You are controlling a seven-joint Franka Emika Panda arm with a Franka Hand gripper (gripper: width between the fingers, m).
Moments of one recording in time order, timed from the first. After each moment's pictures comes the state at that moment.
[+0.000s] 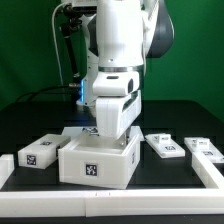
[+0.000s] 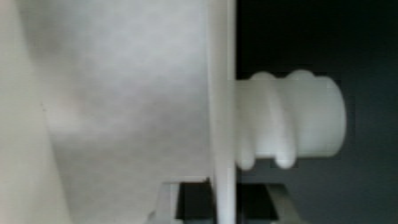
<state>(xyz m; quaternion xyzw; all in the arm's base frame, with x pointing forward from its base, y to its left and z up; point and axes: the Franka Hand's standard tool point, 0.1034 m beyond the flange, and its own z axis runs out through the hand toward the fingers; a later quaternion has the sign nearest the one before) 0.455 0.018 0.024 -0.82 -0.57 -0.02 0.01</state>
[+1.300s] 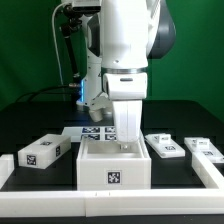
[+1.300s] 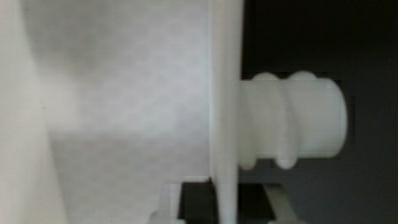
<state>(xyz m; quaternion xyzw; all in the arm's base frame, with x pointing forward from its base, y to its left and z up) 0.474 0.018 0.025 -0.72 -0.69 0.00 0.00</state>
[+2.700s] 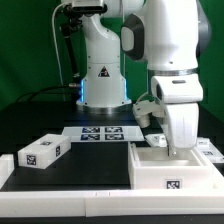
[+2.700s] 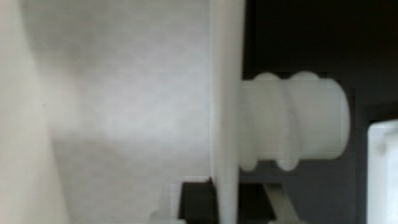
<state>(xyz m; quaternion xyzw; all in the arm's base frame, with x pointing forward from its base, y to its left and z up) 0.517 0.110 0.025 -0.72 -0.69 -0.03 0.01</state>
